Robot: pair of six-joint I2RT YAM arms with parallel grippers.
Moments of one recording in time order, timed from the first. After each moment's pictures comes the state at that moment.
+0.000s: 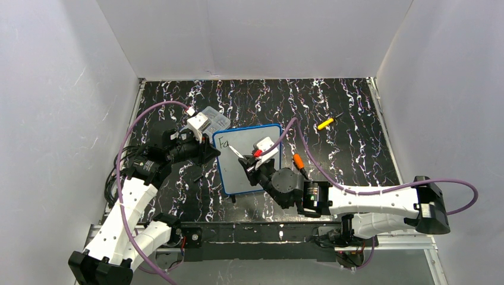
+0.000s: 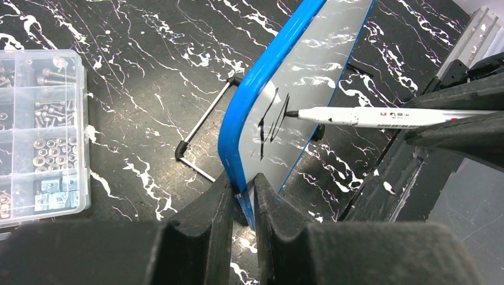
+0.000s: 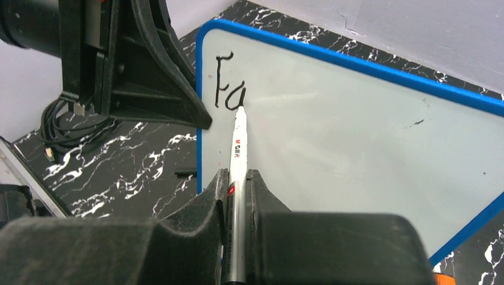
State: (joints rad) left arm -0.33 0.86 0.89 -0.56 0.58 0.07; right arm 1.45 1.19 0.86 0.27 0.74 0.10
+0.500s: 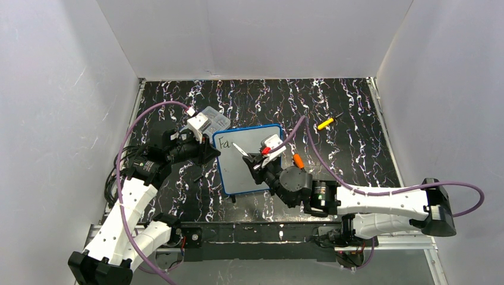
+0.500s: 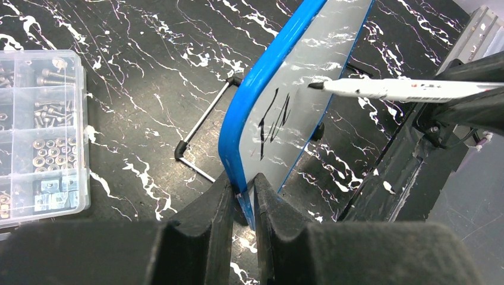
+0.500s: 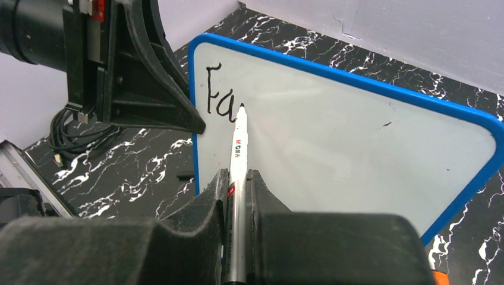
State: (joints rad) left arm -0.33 0.86 0.89 -0.56 0.58 0.07; right arm 1.45 1.13 0.85 0.22 0.72 0.12
